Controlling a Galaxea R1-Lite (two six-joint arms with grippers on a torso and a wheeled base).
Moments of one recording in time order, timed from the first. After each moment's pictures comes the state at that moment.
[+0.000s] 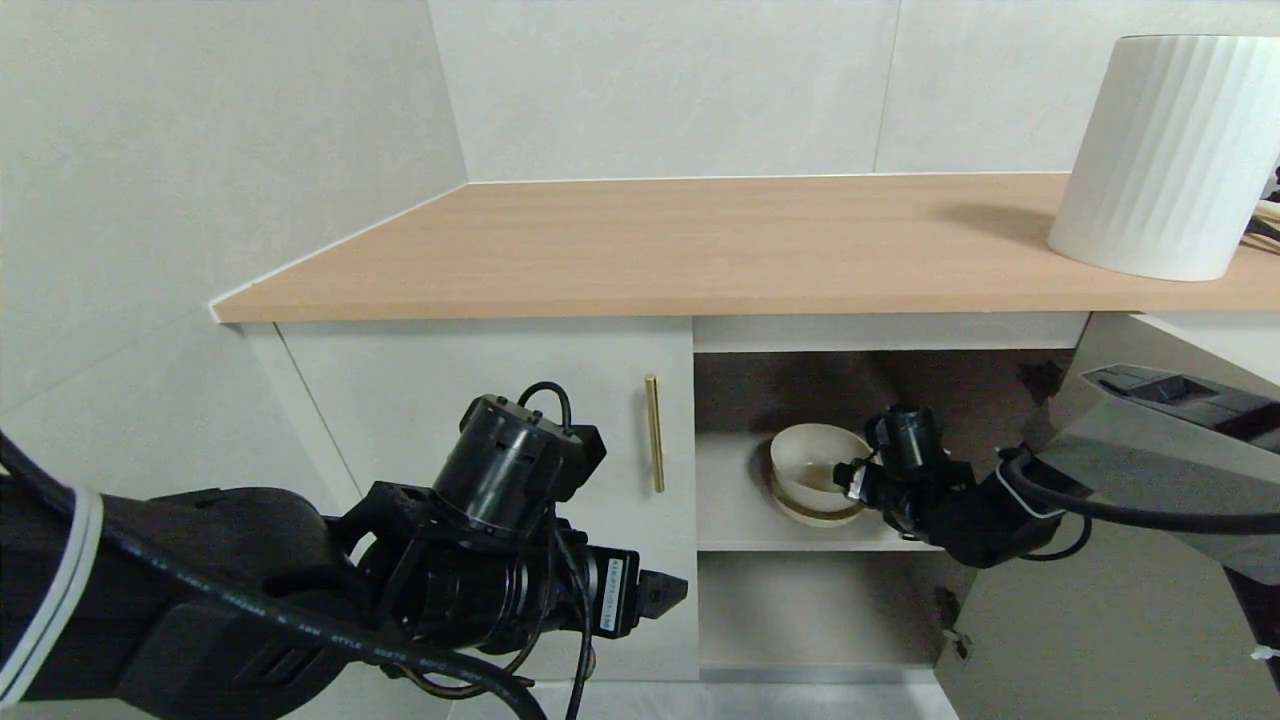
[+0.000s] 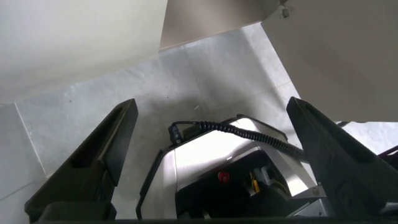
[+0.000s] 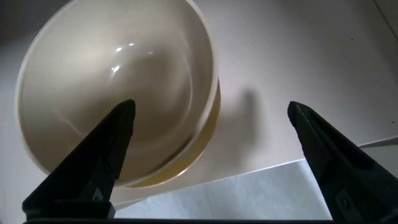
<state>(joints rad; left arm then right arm) -0.71 1.75 -0.86 -0.11 0.03 -0.43 0.34 2.38 -1.15 -0.63 -0.38 0.52</state>
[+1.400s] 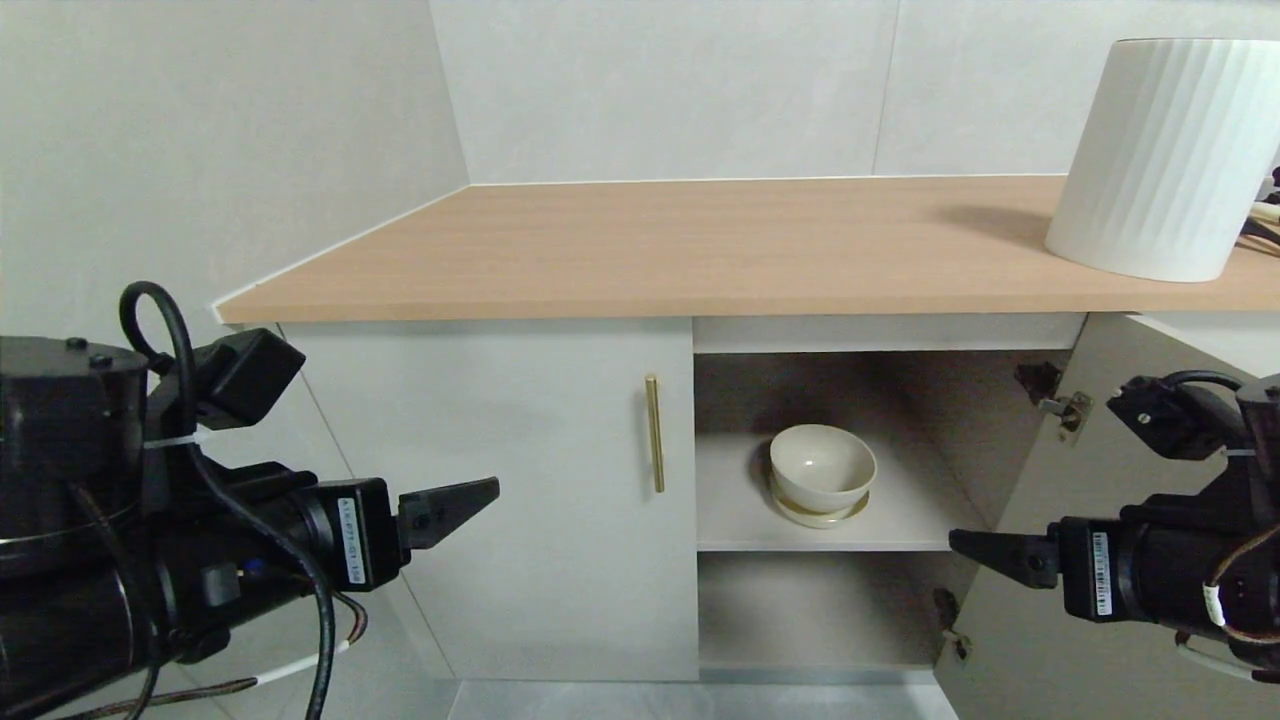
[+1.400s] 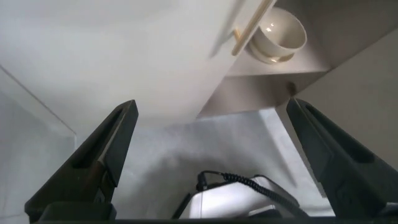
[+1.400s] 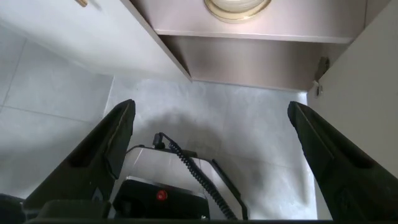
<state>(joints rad) -0.51 1.27 -0.68 -0.14 0.13 -0.38 0.55 1.29 -0.67 -0.03 -0.16 0.40</state>
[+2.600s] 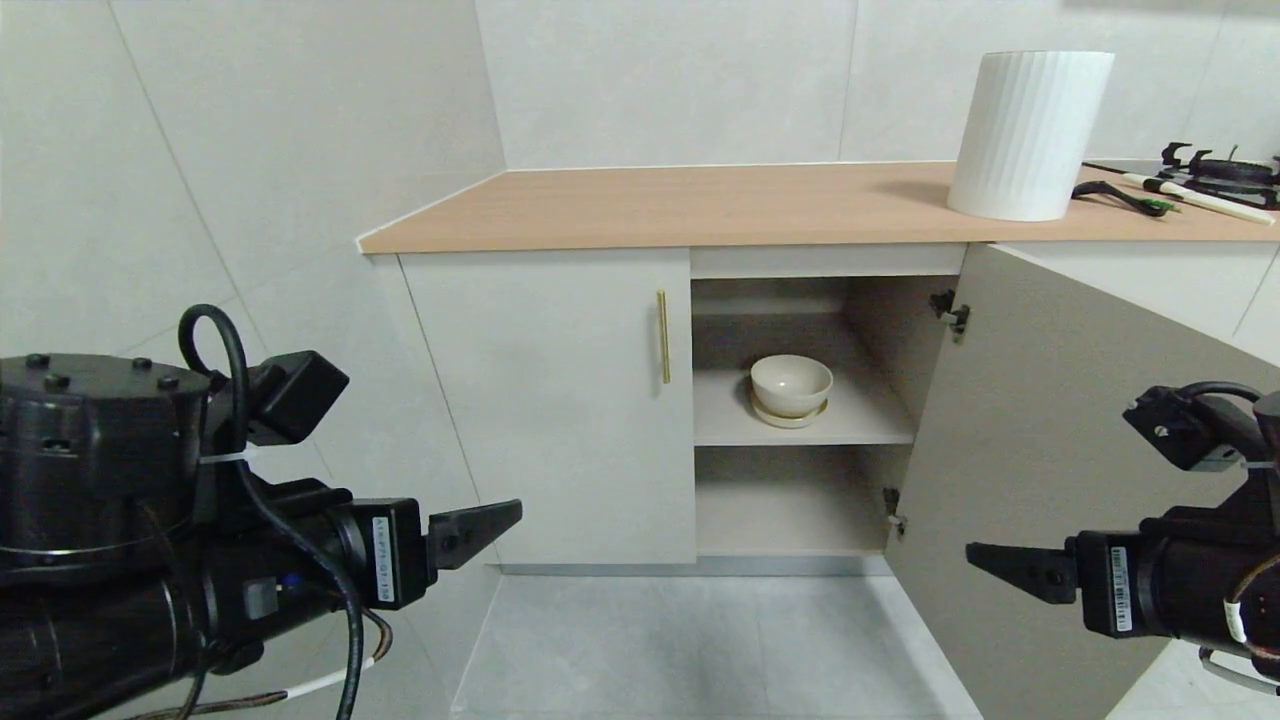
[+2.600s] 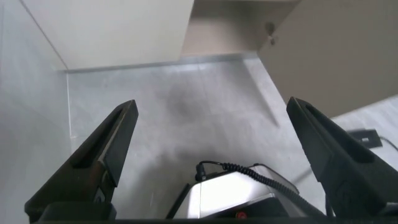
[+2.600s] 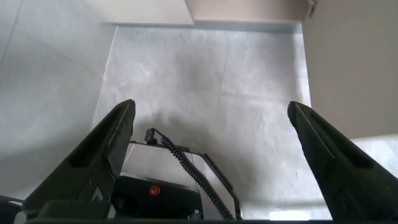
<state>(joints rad) -0.53 1.31 -0.66 -0.14 0.12 -0.38 0.55 1.27 -0.66 0.02 -0.19 0.40</state>
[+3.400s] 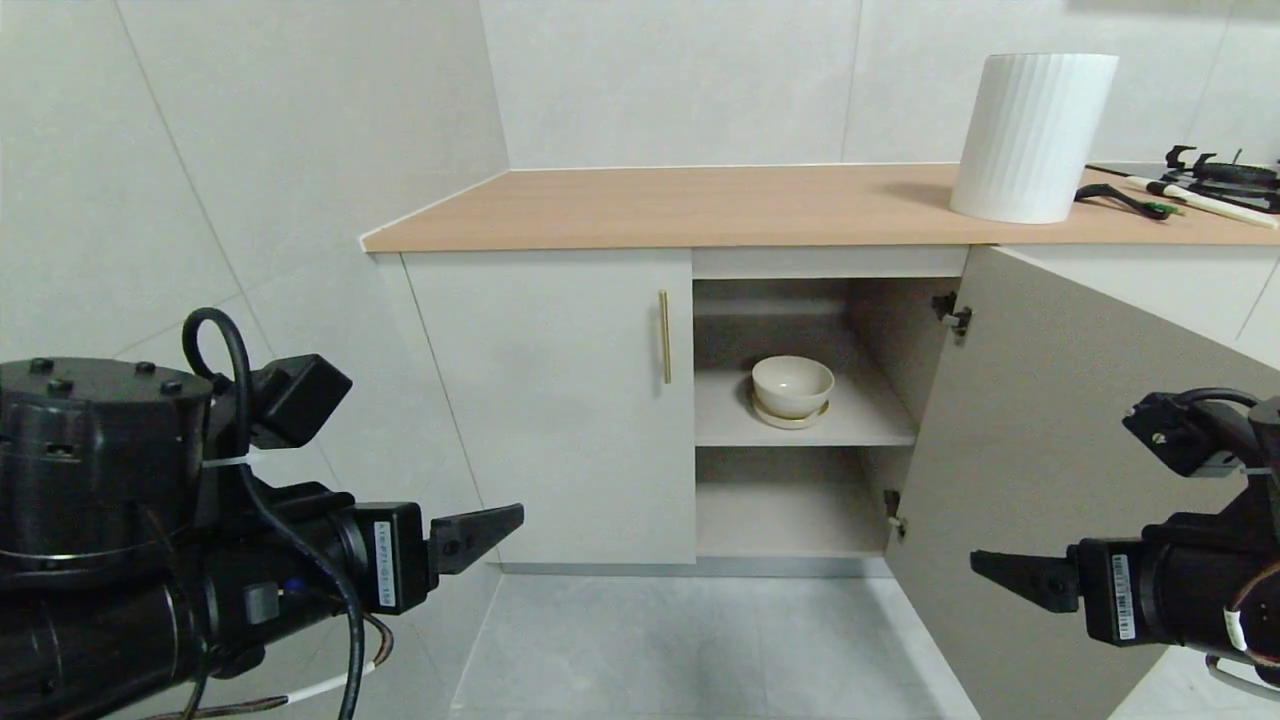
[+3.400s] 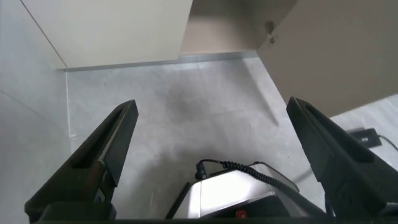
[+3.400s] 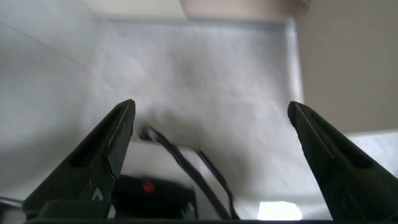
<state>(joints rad) -0.54 1.31 -0.66 -0.14 0.11 -0.37 0.55 1.27 -0.67 0.06 -0.21 0.39</state>
